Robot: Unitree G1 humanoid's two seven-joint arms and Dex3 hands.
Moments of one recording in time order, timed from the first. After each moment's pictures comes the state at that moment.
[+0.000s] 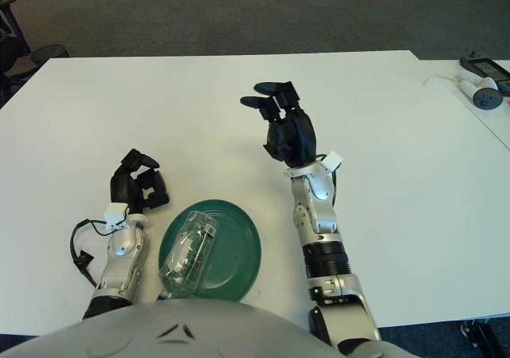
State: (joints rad) left arm 0.14 -0.11 0.00 0.22 0.05 -0.27 0.29; right arm -0.15 -0.01 0.02 0.09 0.46 -0.42 0.36
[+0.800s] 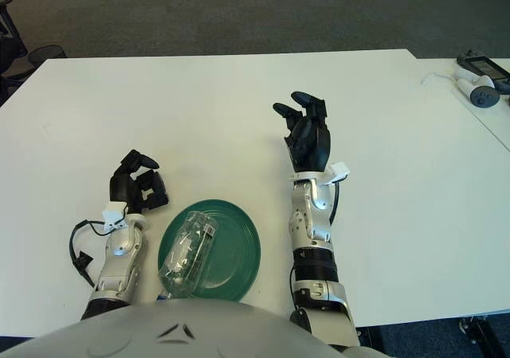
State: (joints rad) left arm 0.17 -0.11 0.00 0.16 0.05 -0.20 0.28; right arm -0.14 0.11 -0.11 0.20 0.36 -0.41 0.18
